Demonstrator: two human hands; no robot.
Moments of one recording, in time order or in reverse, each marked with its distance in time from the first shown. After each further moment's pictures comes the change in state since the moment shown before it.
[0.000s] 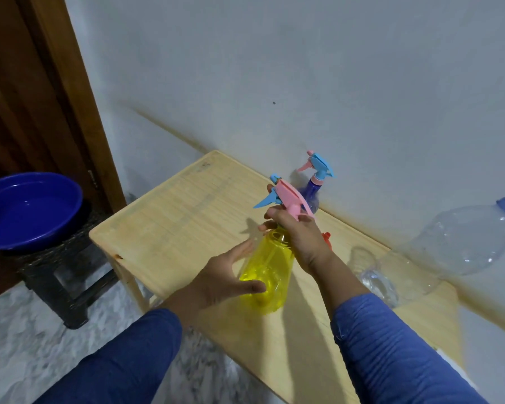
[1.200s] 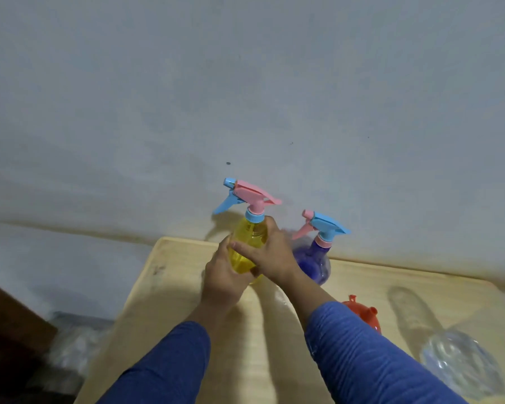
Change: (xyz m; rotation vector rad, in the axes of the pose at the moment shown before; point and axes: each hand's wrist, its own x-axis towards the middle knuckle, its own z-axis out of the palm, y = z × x) left_hand 0.273 -0.008 -0.071 0.093 0.136 0.115; right_hand 0.238 0.038 0.002 -0.419 0.491 -0.050
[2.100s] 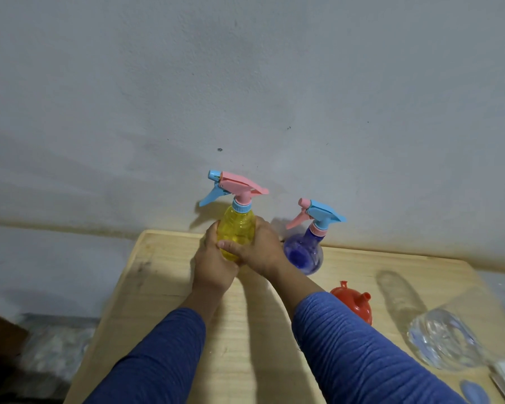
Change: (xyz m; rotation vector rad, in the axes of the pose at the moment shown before) left_hand 0.026 -0.020 0.006 0.077 -0.018 -0.013; right_hand 0.006 0.006 0.018 -0.164 0.002 0.151
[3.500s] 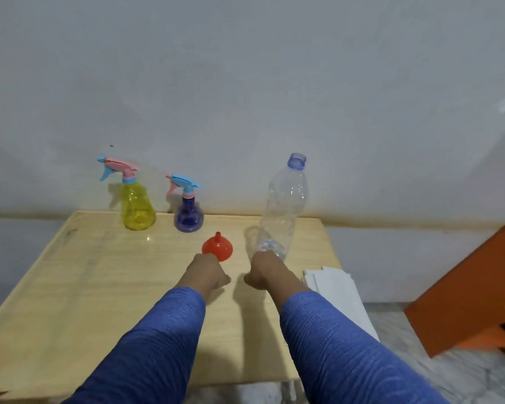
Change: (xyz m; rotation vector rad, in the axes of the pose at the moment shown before) left_hand -0.241 0.185 0.109 0.803 -0.439 -0.180; right_hand -0.231 0.108 -0.236 -0.768 -0.250 0.227
